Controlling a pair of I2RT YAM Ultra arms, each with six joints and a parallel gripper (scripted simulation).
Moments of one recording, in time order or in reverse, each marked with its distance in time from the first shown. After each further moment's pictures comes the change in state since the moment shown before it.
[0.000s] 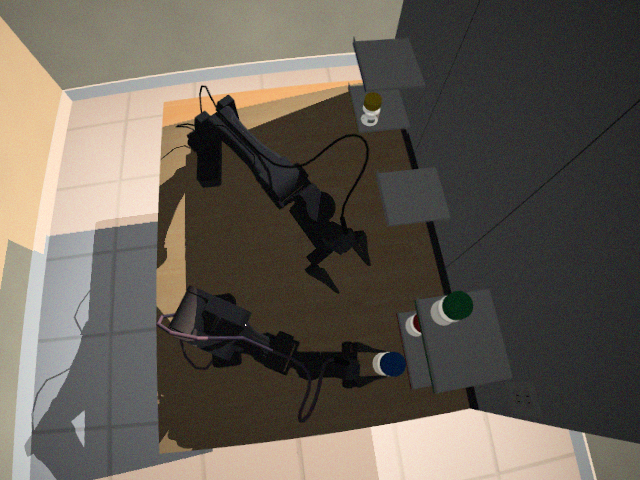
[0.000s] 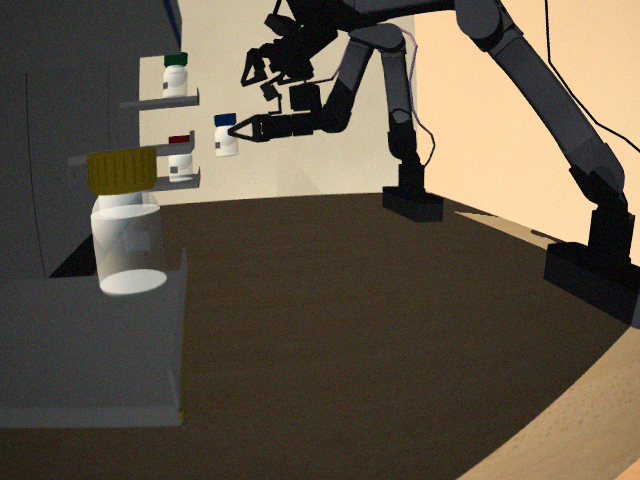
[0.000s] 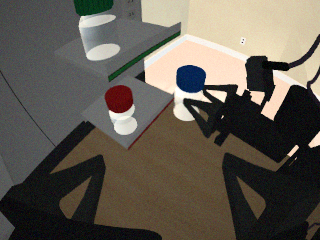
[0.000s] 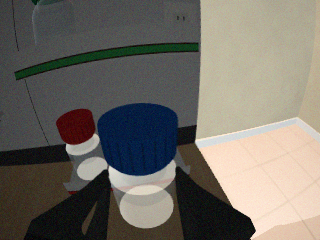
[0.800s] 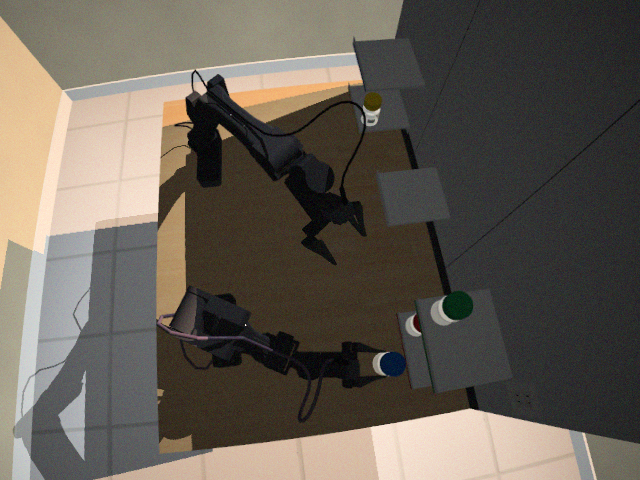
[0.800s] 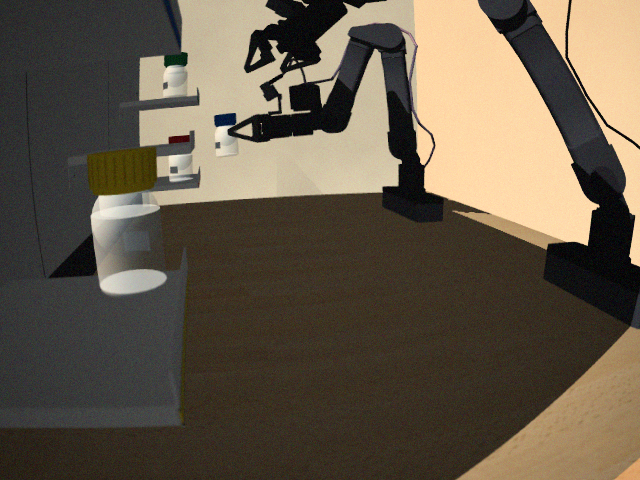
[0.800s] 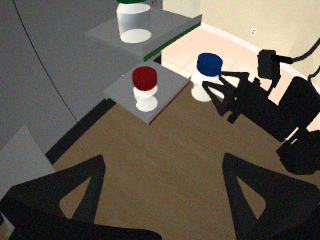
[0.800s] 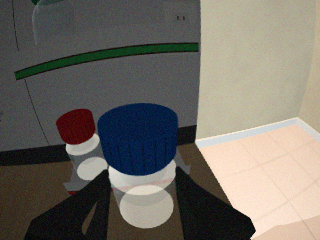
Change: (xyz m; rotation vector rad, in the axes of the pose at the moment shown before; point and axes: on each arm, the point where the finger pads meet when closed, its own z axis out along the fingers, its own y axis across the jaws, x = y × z) left arm 0.003 0.032 -0.055 -0.052 0.086 -0.032; right arm 0.000 0.000 0.000 0.000 0.000 0.000
